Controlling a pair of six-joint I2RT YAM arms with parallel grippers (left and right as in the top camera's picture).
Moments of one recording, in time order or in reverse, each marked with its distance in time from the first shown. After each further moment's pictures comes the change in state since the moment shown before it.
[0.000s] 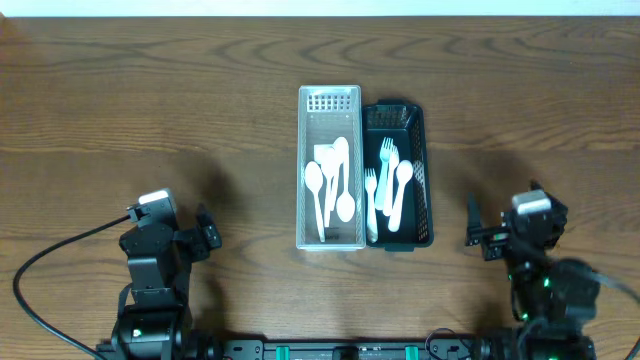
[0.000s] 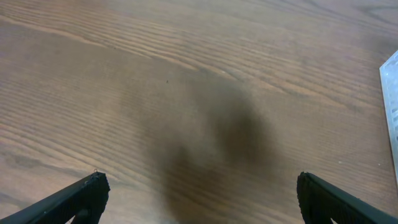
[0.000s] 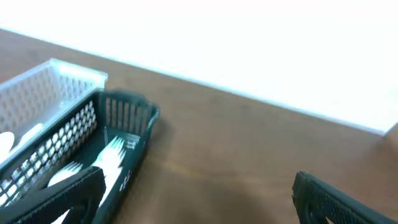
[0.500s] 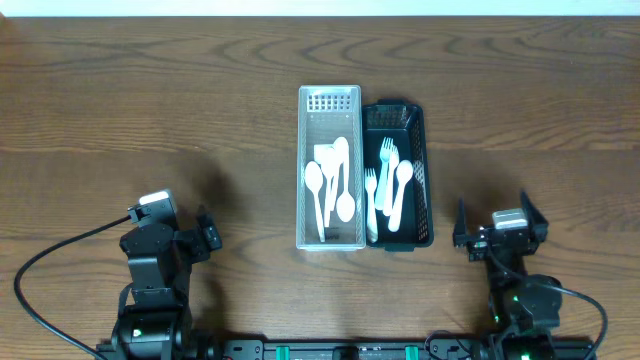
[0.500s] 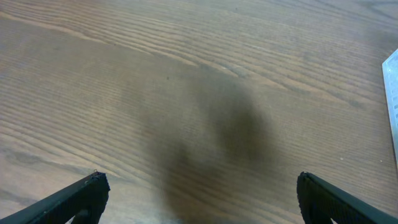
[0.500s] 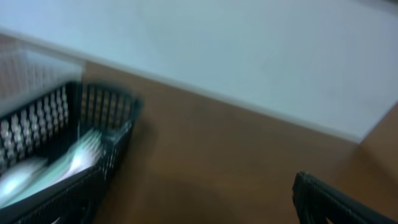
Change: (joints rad) left arm 0.000 0.000 -0.001 -0.010 0.000 0.000; right arm 0.126 -0.158 -0.279 0.154 0.206 -0.031
